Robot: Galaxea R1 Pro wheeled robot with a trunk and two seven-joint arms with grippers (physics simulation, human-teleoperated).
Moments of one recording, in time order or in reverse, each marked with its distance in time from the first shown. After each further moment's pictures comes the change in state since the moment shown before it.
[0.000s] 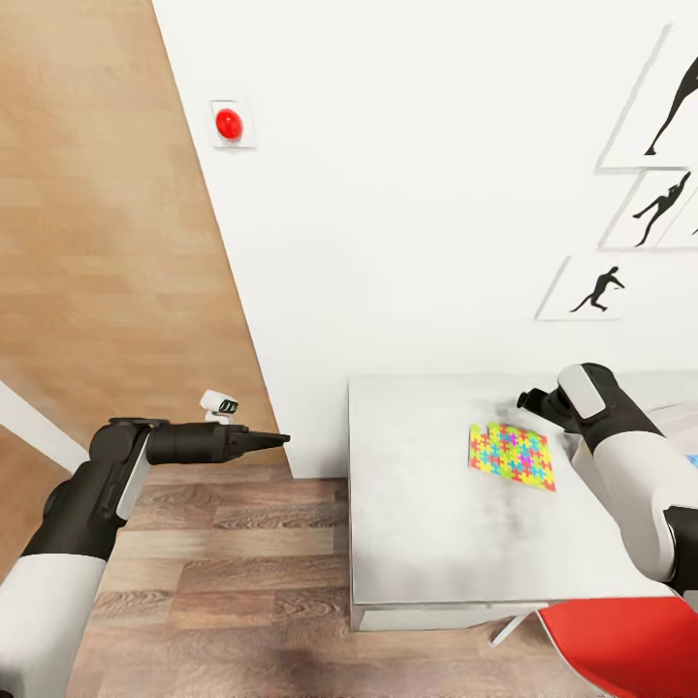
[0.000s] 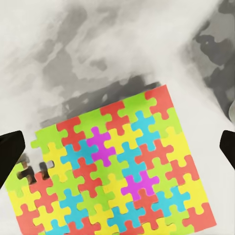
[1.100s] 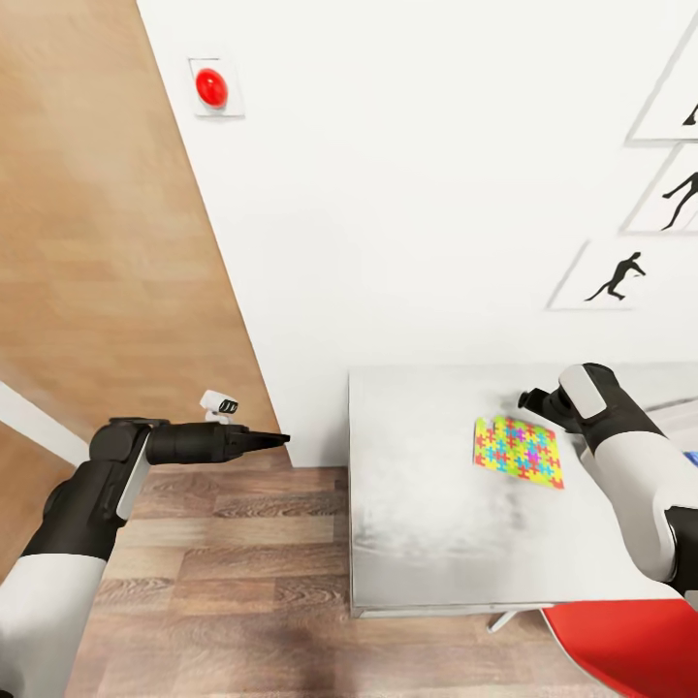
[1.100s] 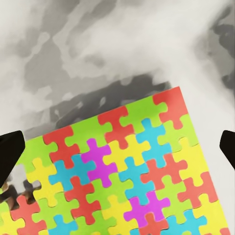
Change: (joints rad) left arm 0.000 0.000 0.000 0.000 0.000 0.000 0.000; right arm 0.000 -0.003 0.000 0.000 0.001 -0.002 0.000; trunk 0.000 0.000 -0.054
